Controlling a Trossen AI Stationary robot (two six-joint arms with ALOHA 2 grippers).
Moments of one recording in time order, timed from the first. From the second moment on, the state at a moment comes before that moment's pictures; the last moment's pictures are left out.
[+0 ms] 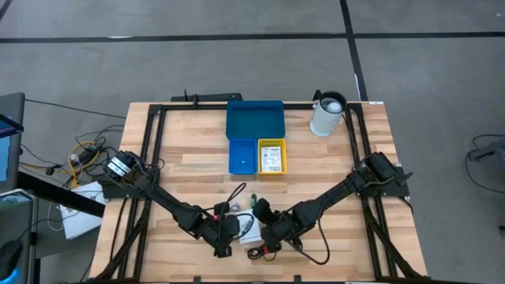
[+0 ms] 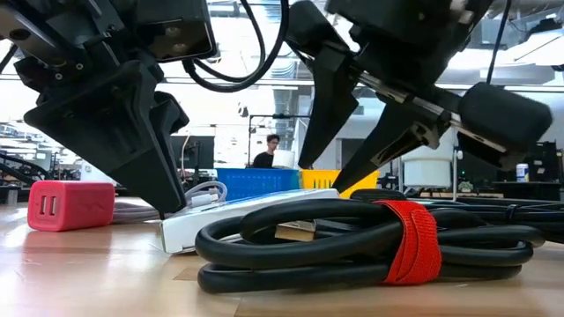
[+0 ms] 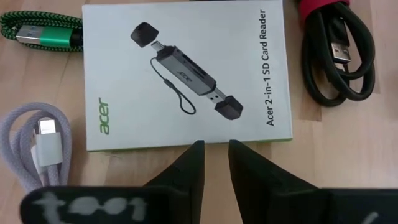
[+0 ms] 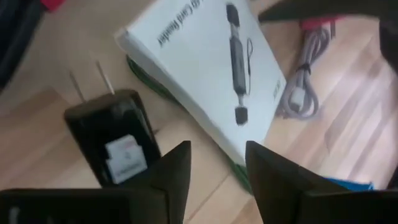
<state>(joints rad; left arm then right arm) -0.58 1.87 1.04 -0.17 -0.33 -0.62 0.51 2.00 1.32 -0.41 0.42 -0.66</state>
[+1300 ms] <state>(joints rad) -0.58 1.87 1.04 -0.22 -0.35 -0.67 0.52 2.08 1.32 -0.30 0.50 -0.72</state>
